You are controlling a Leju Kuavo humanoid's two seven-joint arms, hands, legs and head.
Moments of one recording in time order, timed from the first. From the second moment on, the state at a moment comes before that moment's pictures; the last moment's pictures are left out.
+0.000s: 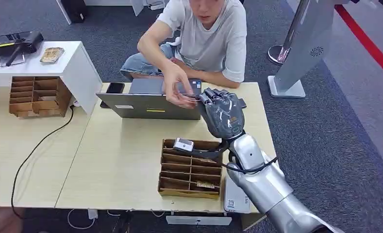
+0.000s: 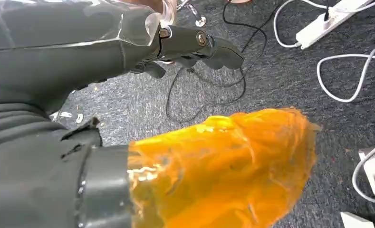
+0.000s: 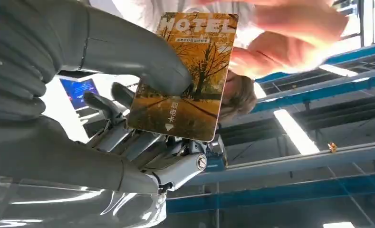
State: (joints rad) left arm -0.15 -0.17 0.12 -0.21 -0.54 0.39 0.02; right arm -0.62 0.03 0.63 -1.08 1.25 -0.63 -0.05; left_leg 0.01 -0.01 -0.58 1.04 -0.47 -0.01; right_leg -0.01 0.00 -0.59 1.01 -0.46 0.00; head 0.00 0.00
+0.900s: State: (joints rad) left arm -0.11 -0.16 0.18 -0.21 -0.49 0.41 -0.02; right arm -0.42 -0.01 0.64 -1.42 0.63 -0.46 -0.31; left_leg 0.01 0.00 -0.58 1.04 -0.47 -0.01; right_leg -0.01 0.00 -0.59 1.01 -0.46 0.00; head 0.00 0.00
